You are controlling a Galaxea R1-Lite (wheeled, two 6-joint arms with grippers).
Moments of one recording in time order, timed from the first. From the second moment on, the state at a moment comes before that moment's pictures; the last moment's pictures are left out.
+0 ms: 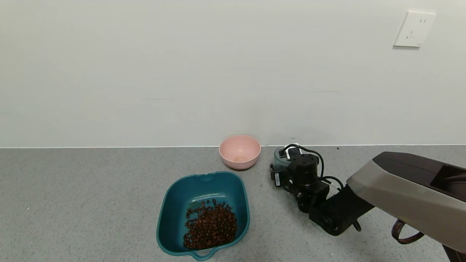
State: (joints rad) left arm 0.00 0.00 0.00 0.00 0.00 0.00; right arm 0.55 2.39 -1.13 -1.02 -0.45 0.00
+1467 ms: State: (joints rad) left arm 0.00 0.00 0.00 0.00 0.00 0.00; right arm 0.55 1.74 -0.76 -0.54 -0.25 0.03
